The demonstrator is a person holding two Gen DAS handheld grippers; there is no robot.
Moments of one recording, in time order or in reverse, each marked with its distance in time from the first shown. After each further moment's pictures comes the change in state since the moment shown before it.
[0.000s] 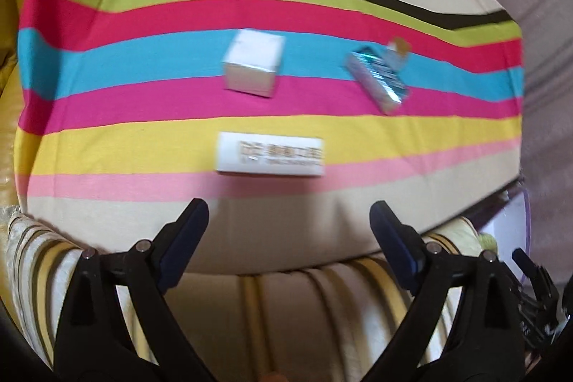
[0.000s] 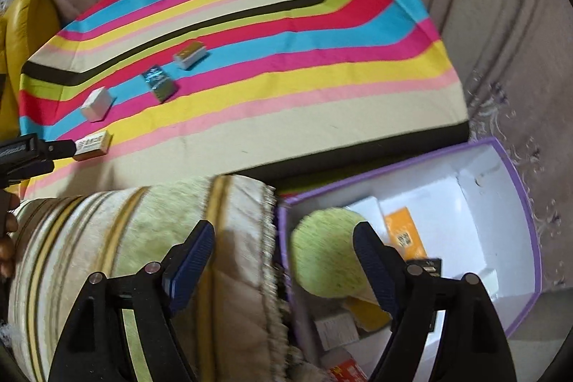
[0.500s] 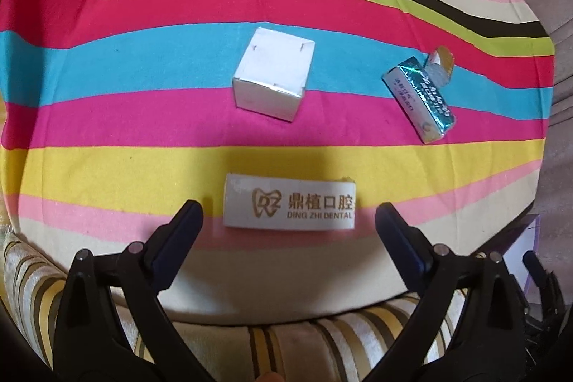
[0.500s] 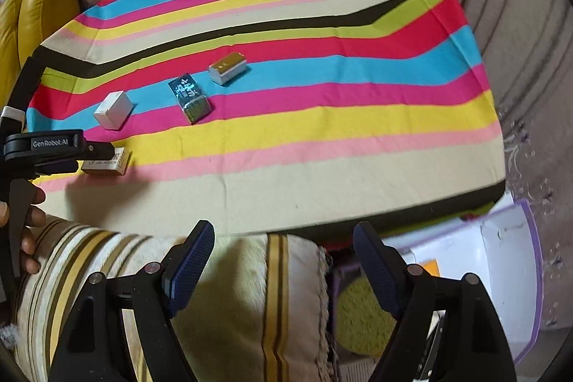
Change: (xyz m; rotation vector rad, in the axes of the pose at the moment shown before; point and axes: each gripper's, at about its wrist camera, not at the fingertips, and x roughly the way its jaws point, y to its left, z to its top) left arm 0.041 0.008 0.031 -0.042 0.075 0.050; right arm 0.026 0.044 0.045 -0.109 -0.015 0.028
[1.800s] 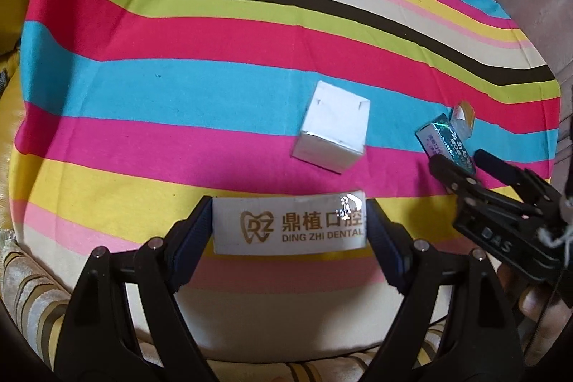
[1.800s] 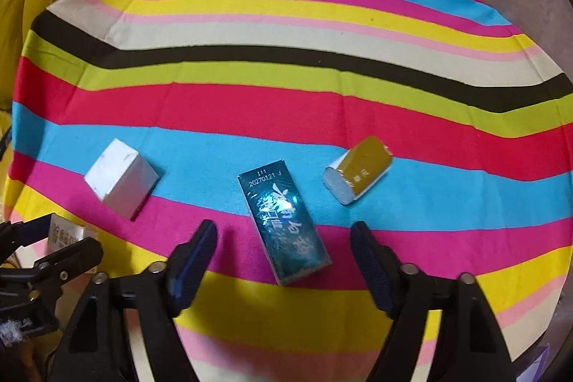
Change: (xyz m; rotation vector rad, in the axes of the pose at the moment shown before) left arm 0.002 0.025 0.007 -0.082 -0.181 0.004; right arm 0.111 0.106 0.113 -0.238 0.006 0.077
